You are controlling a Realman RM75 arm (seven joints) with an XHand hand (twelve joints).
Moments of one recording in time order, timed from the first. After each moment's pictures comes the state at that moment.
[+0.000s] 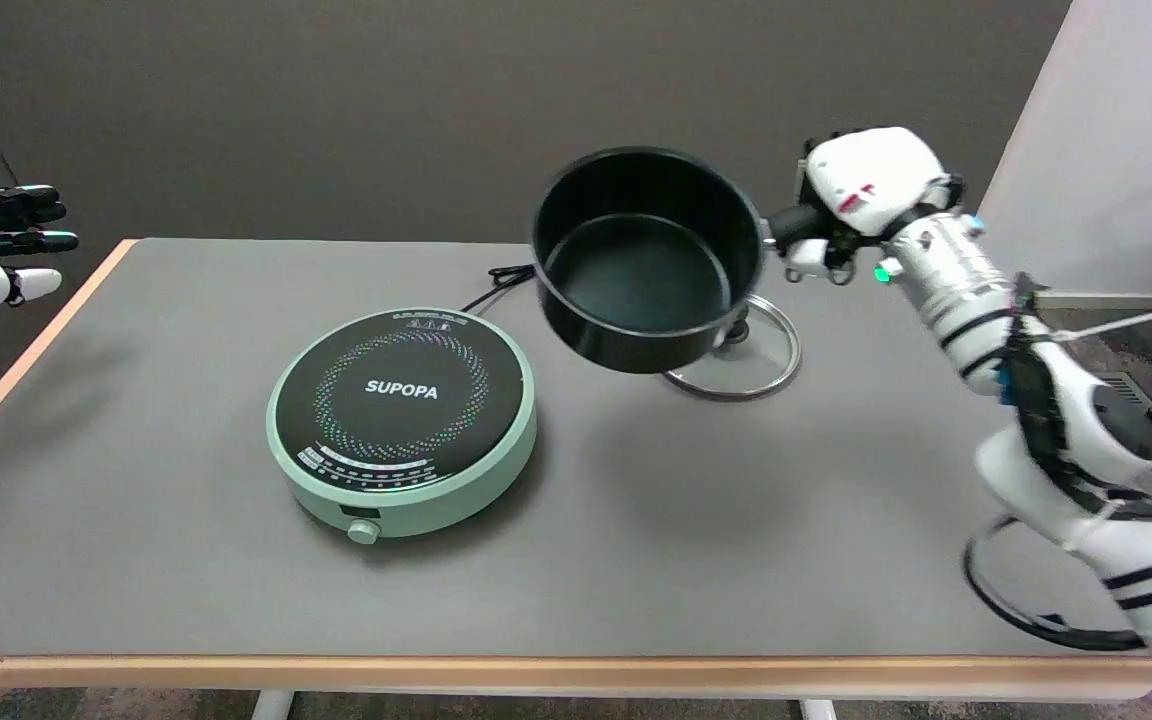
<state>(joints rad) 0.01 -1.05 -1.41 1.77 -0.74 -0.01 1.10</state>
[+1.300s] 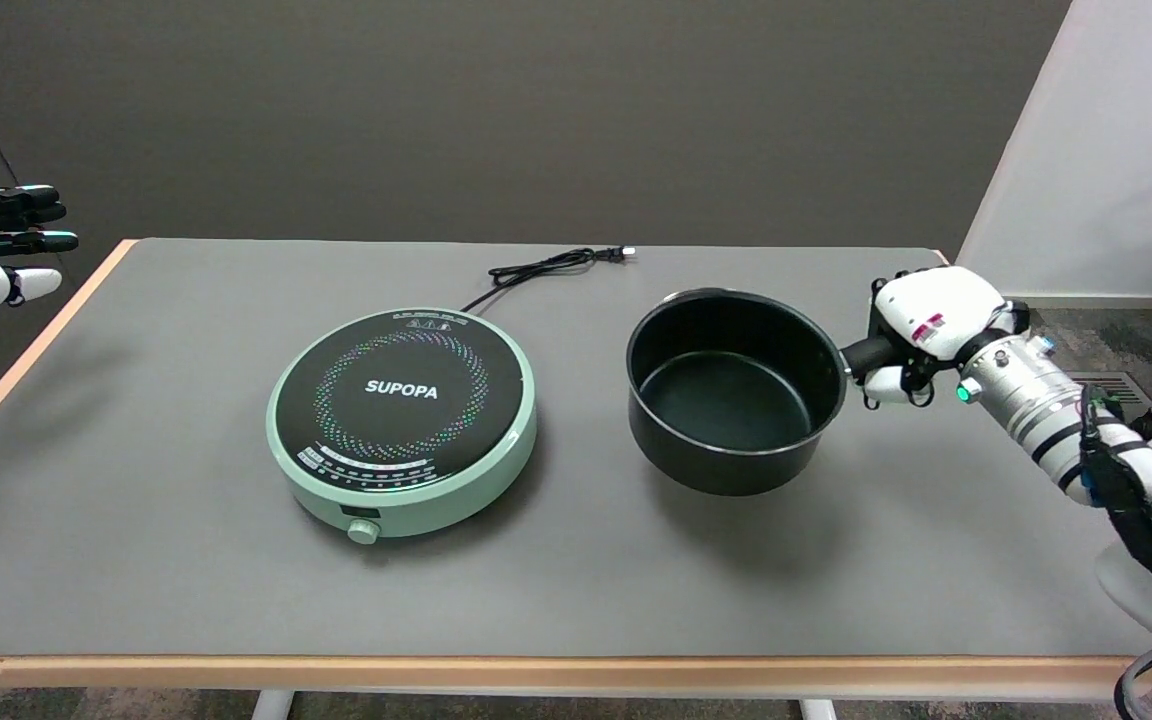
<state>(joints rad) -0.34 -1.00 -1.21 1.70 -0.73 0.13 1.22</state>
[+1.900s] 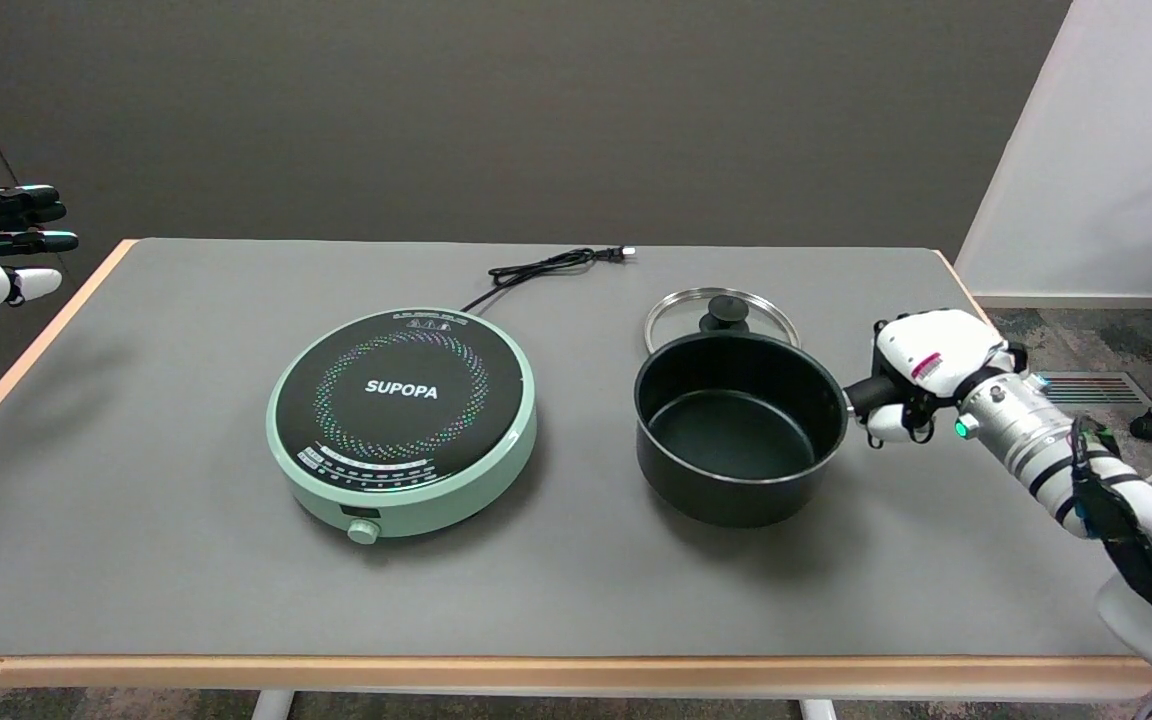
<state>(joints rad) -0.39 -1.01 -1.23 1.69 -0.74 0.07 1.23</state>
